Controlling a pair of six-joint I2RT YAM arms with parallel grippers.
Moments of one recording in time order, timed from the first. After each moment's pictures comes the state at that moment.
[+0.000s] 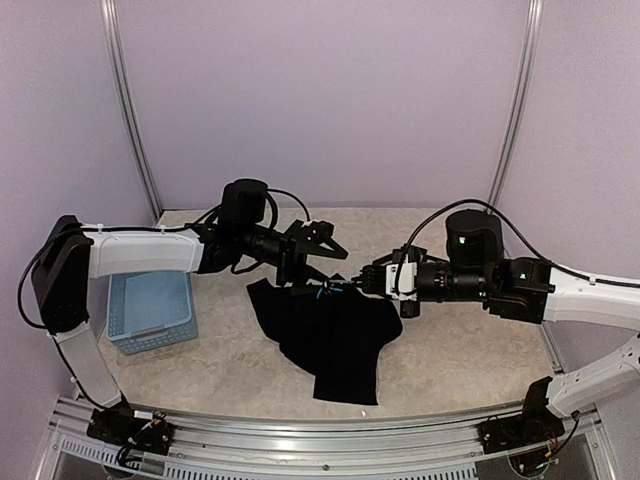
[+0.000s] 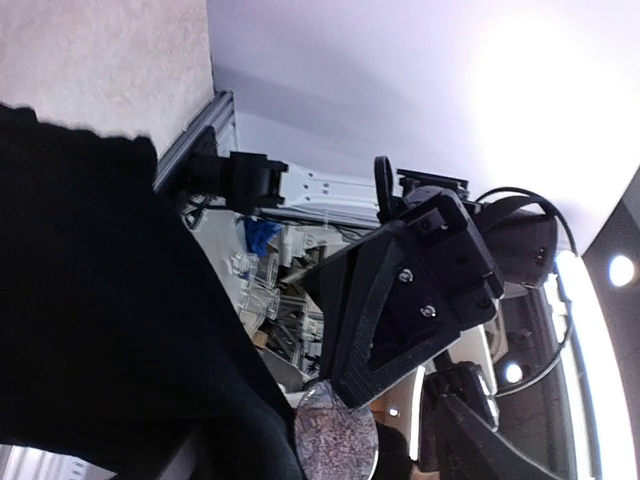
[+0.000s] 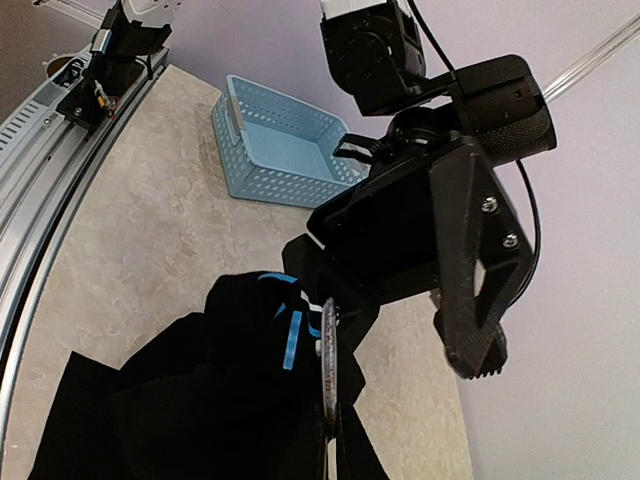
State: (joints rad) left arm -0.74 1.77 1.23 0.30 1.19 -1.42; right arm 0.99 1.17 0.88 0.00 -0.23 -0.86
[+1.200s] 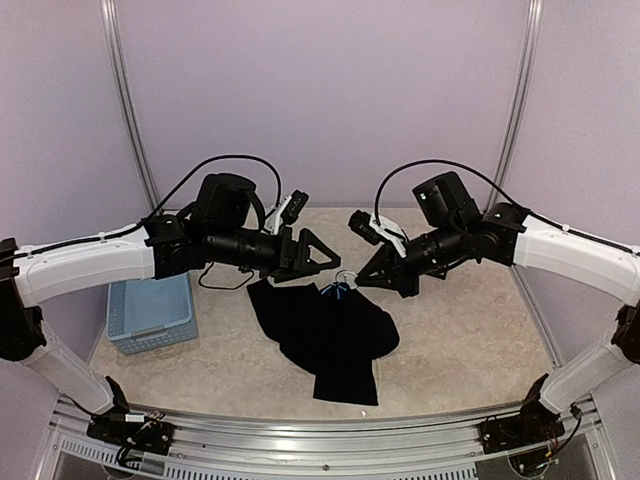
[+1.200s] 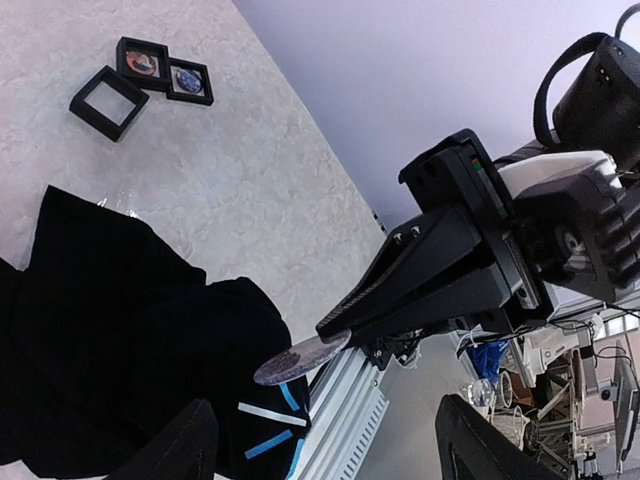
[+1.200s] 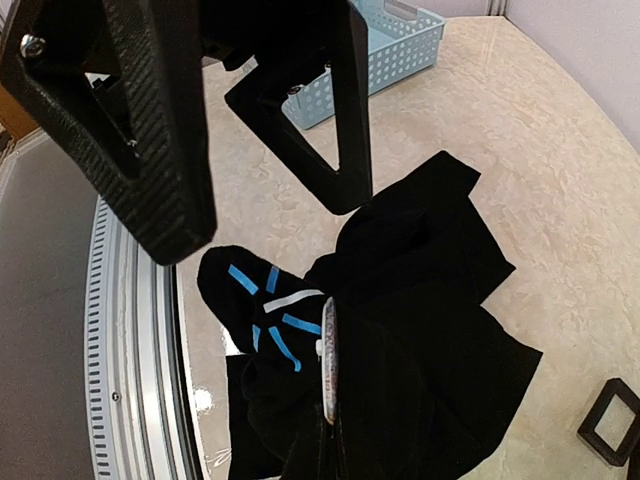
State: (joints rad) left arm -0.88 1.48 1.22 -0.20 0.44 -0.69; right arm 0.80 1.43 1.24 -0.55 -0.50 -0.32
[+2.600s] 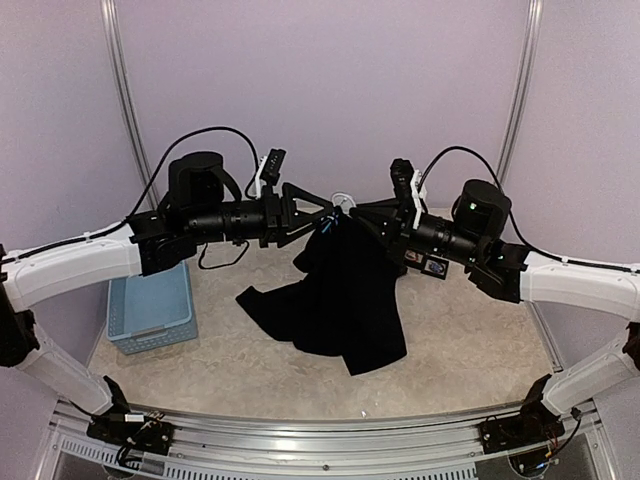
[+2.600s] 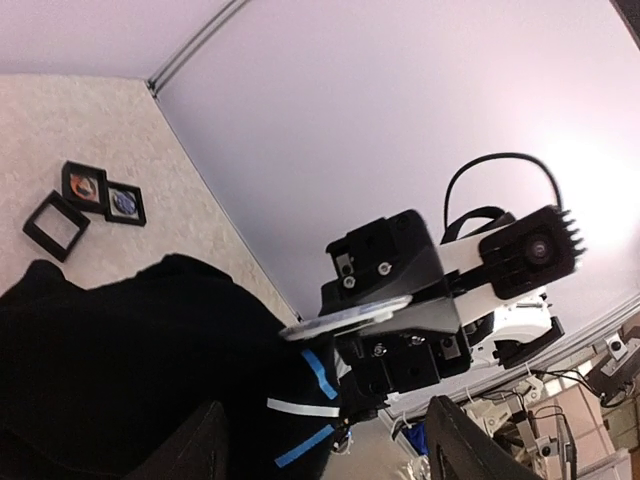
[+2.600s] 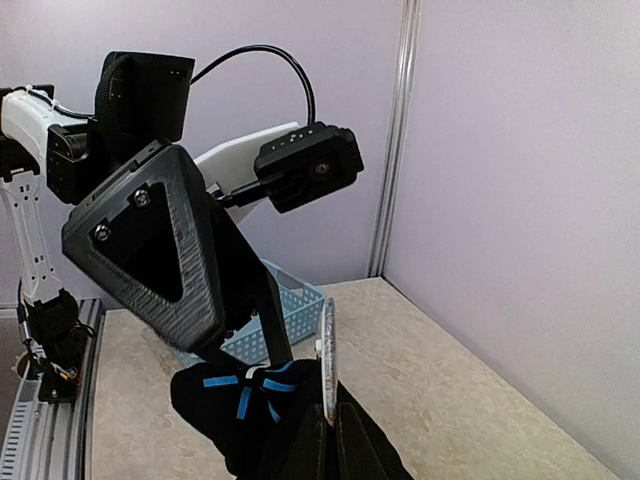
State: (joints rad) left arm -0.84 1.46 1.21 0.12 0.45 -0.86; right arm 0.79 1.31 0.91 0.49 -0.37 -0.12
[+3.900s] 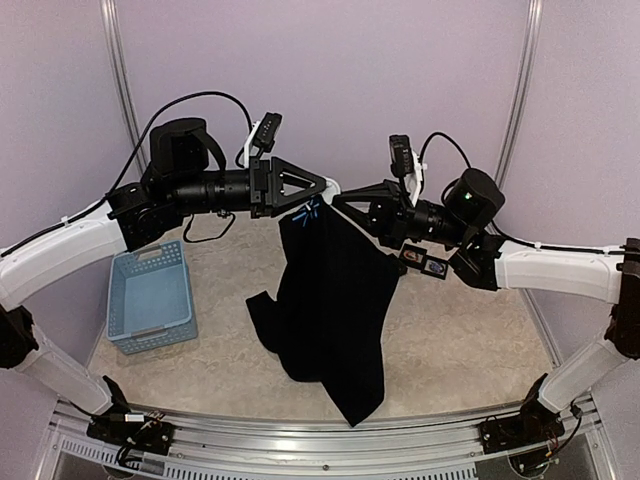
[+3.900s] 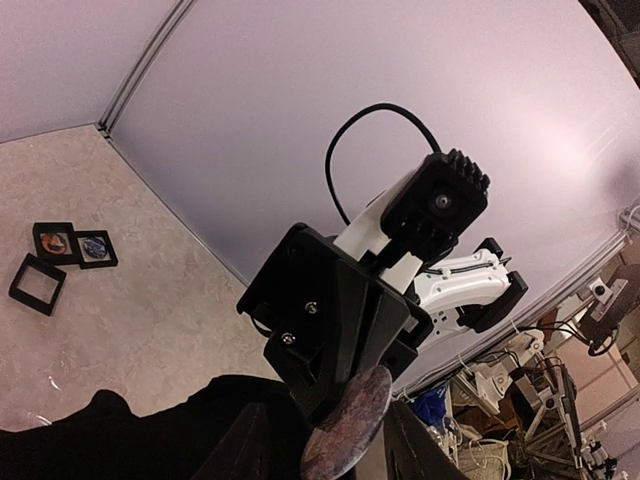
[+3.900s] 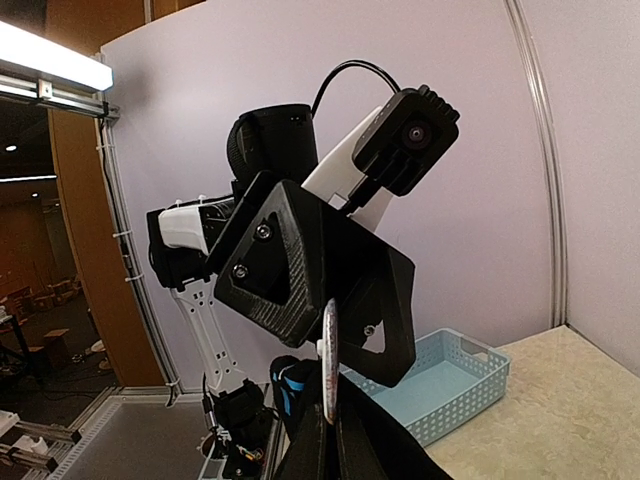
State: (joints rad) left arm -0.81 1.41 1.38 -0.04 0.55 -0.70; right arm 0.77 1.47 1.02 0.84 -0.75 0.41
